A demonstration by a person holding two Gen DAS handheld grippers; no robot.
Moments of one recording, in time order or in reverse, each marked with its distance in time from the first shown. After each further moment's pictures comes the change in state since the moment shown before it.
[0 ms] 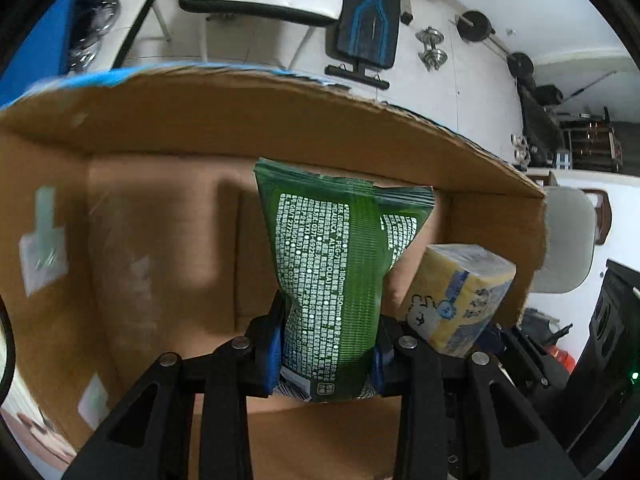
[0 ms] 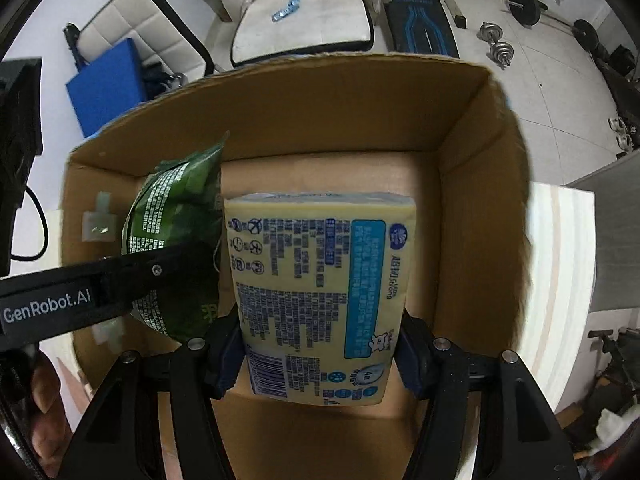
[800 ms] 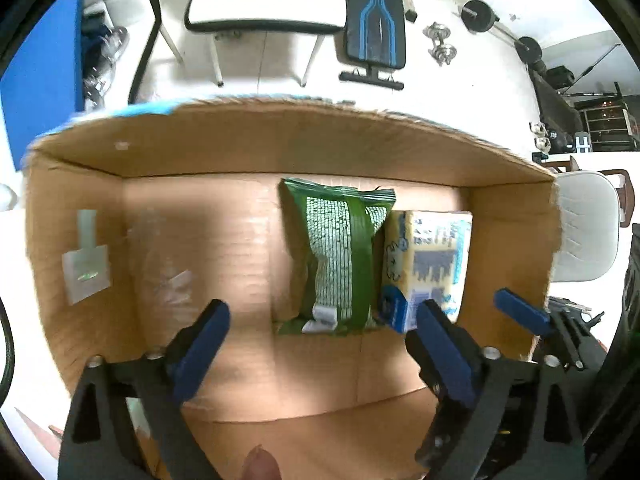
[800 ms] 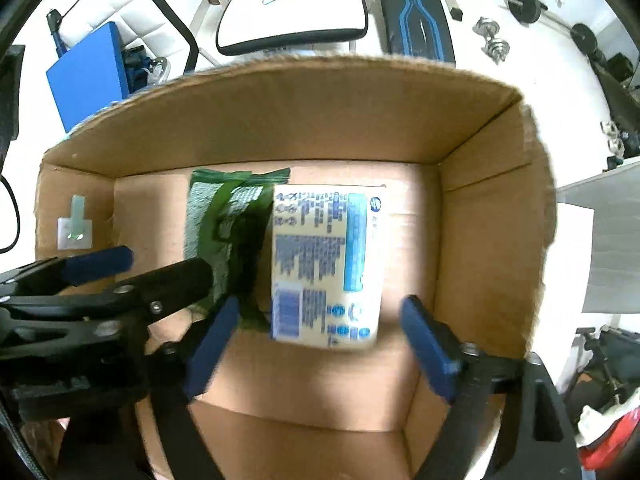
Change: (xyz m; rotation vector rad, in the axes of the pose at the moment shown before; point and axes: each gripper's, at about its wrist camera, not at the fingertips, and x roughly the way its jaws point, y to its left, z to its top) left arm -0.068 0.004 -0.050 0.066 -0.057 0.123; right arm 0.001 0.019 0.013 -0.021 0.051 -0.076
